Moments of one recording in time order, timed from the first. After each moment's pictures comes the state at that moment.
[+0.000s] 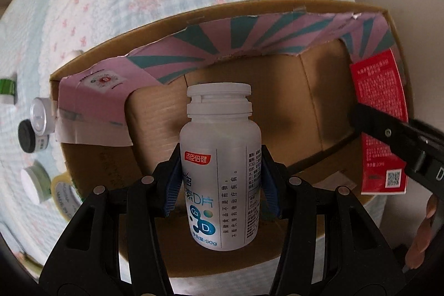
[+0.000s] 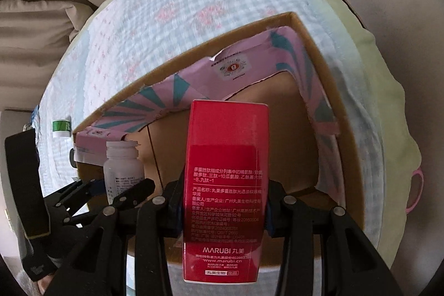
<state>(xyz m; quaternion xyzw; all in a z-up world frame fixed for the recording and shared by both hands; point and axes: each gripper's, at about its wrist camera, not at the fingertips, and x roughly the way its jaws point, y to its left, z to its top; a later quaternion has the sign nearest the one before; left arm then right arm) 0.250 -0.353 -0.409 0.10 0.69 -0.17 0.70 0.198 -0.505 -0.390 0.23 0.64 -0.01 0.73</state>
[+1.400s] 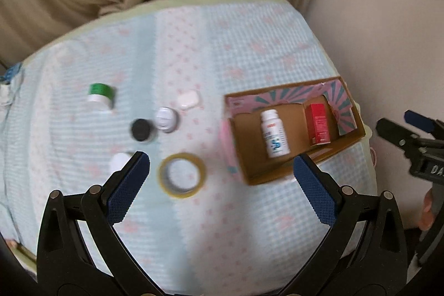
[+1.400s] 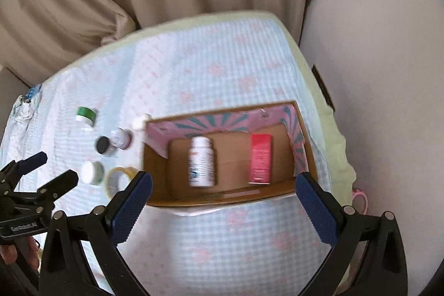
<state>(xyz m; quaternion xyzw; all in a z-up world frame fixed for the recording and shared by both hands) 0.164 -0.172 -0.197 0.05 0.53 -0.14 0.83 0.120 -0.396 -0.199 0.09 0.53 -0.05 0.84</state>
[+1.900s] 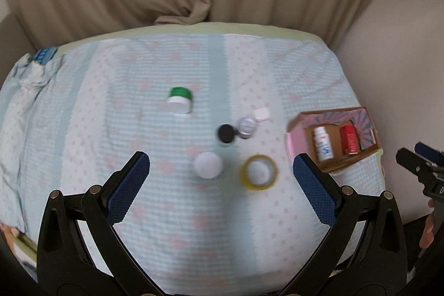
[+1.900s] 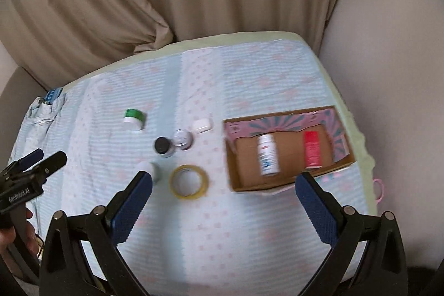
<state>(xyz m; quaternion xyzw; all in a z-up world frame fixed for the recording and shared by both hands) 0.147 0.049 -0.143 0.00 0.49 -0.10 0.87 0.090 -0.236 -0.146 0.10 0.50 -0.05 0.86</state>
